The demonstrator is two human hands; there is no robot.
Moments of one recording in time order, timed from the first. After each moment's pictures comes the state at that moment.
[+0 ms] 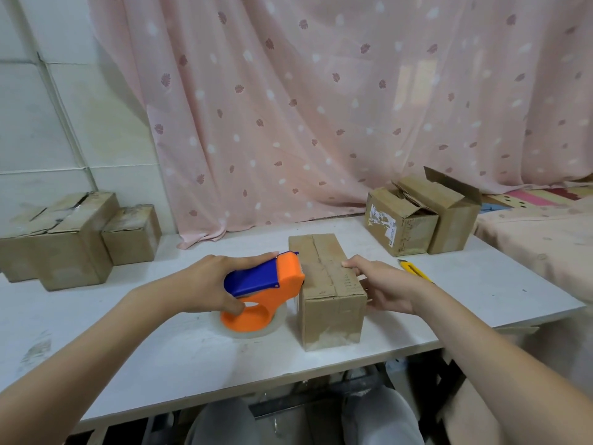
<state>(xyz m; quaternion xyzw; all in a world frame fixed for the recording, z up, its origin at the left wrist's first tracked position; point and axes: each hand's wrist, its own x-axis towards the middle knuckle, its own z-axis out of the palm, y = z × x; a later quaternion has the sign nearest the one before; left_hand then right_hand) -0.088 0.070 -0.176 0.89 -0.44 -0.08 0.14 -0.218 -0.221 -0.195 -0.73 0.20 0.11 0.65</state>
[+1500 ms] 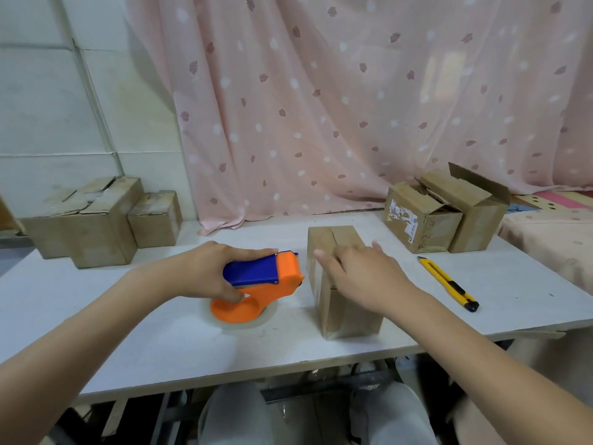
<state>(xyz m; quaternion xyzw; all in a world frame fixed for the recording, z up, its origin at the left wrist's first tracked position) -0.084 0.104 -0.168 0.89 -0.44 -0.06 0.11 -0.220 -0.136 -0.169 -0.99 0.12 -0.03 0.10</state>
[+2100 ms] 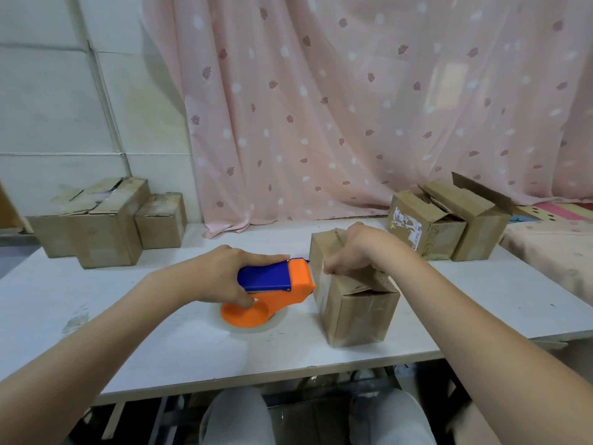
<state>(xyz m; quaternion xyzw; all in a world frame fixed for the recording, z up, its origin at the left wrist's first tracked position) -0.087 0.099 -0.169 0.89 -0.44 -0.05 0.09 -0.173 -0.130 -0.117 -0.96 0.25 0.11 0.11</state>
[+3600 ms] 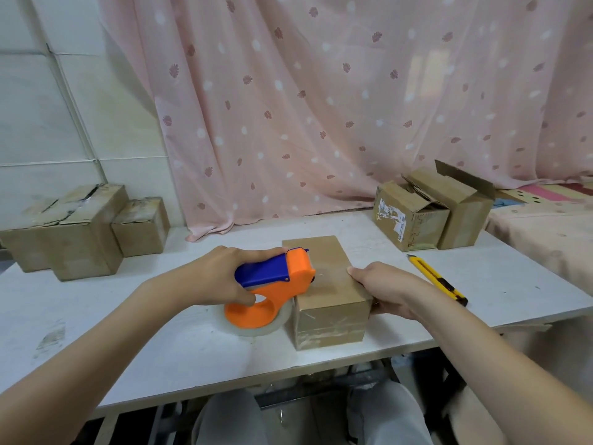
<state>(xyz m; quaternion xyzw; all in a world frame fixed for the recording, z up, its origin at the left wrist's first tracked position) -0.093 0.068 -0.171 0.88 -0.45 -0.05 0.13 -0.218 -0.192 -0.194 -0.79 0.29 0.07 0.54</state>
